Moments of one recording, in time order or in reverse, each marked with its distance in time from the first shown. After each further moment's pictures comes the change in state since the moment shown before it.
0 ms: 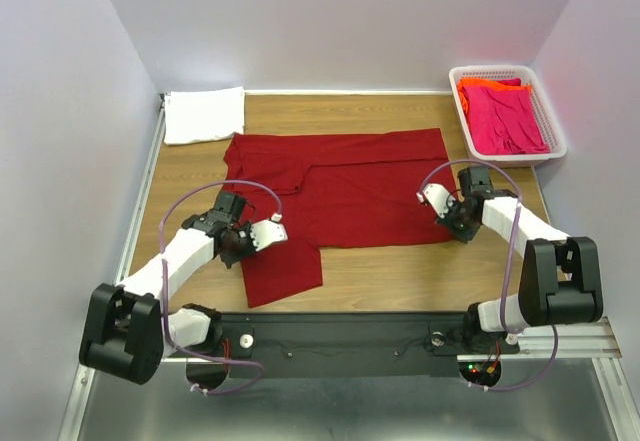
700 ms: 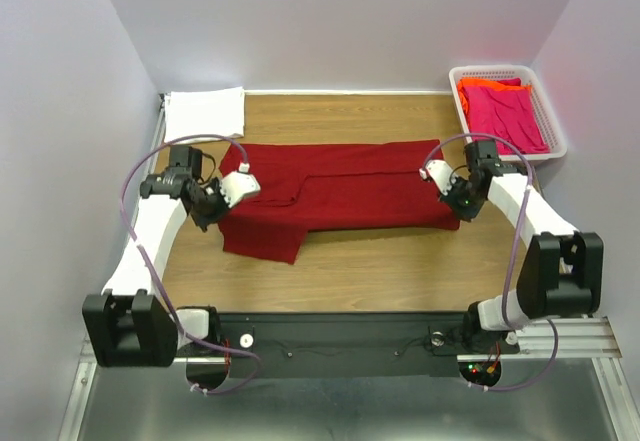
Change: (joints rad) left arm 0.276 0.014 0.416 -0.344 0.147 0.108; right arm -0.018 0.021 0.244 -0.200 -0.046 -0.038
